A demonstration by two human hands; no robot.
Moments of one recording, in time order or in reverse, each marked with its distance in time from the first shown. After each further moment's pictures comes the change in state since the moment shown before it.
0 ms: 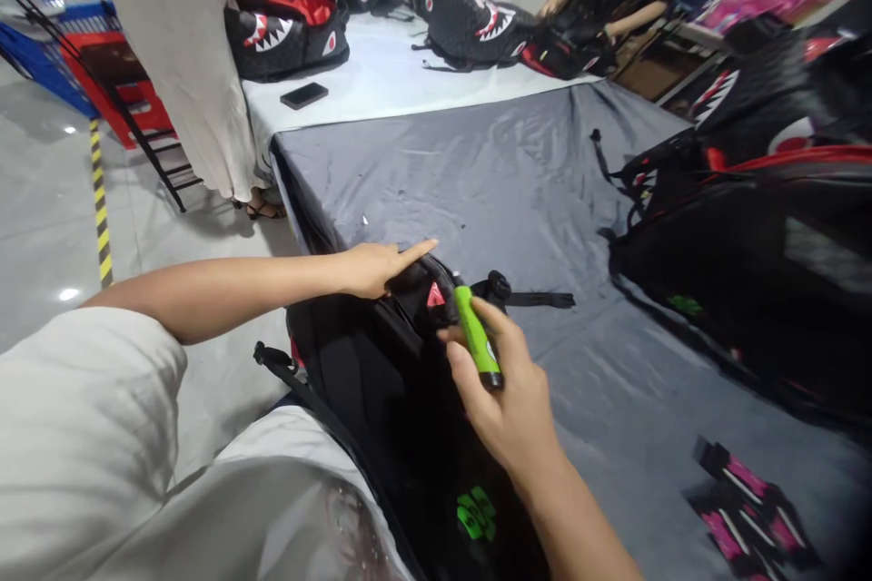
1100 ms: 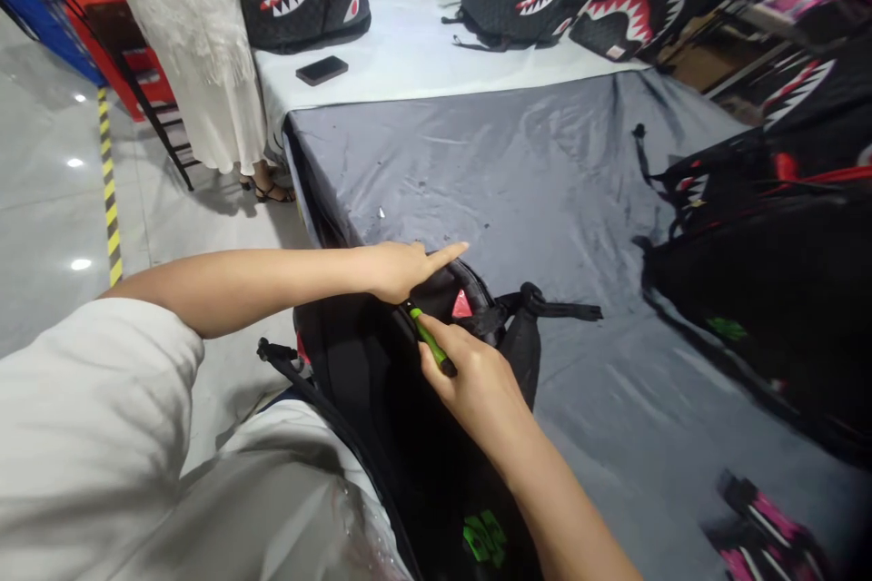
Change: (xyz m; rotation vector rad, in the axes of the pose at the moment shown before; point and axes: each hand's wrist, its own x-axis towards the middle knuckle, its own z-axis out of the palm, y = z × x) left_hand 0.006 0.009 -0.016 -0.039 -0.166 -0.058; right_hand 0.023 -0.001 0.031 -0.255 -0.369 -0.062
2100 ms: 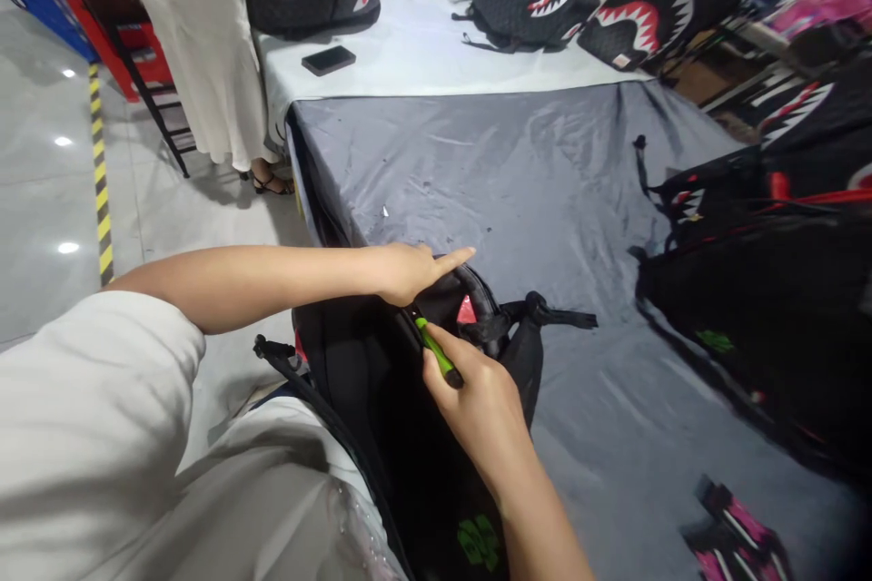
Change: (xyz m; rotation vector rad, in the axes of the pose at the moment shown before) left_hand 0.003 0.000 0.002 -0.035 -0.002 0.000; right_hand -0.004 -0.009 0.009 0.114 0.112 0.107
